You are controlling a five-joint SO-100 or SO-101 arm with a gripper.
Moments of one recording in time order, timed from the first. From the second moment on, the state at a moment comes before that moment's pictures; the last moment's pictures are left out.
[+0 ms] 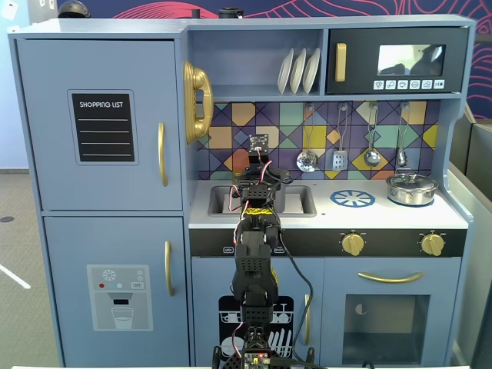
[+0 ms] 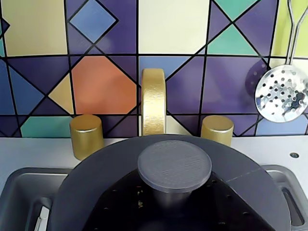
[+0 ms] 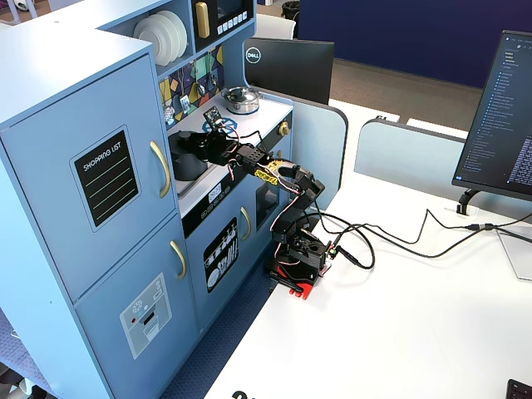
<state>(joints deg) 2.5 120.3 111.2 5.6 -94.7</state>
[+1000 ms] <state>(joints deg) 5.5 172.3 130.3 52.4 -92.4</state>
